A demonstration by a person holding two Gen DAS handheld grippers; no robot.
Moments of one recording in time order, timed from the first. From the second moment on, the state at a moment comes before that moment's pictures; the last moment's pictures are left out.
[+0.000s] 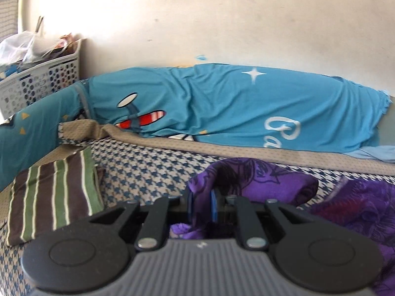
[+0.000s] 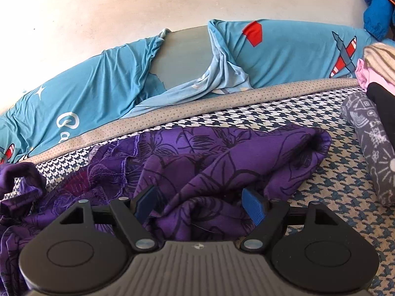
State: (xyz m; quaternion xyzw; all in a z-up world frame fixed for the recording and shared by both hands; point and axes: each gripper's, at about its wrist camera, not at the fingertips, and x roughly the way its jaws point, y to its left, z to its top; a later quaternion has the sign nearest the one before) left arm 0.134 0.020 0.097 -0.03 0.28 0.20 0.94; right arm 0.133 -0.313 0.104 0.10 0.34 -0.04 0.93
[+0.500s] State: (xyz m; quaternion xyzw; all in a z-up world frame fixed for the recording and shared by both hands) left arm 0.099 0.101 0.119 -0.04 0.26 0.38 0.89; right arm 0.137 -0.302 0.106 0.08 0.33 -0.04 0.94
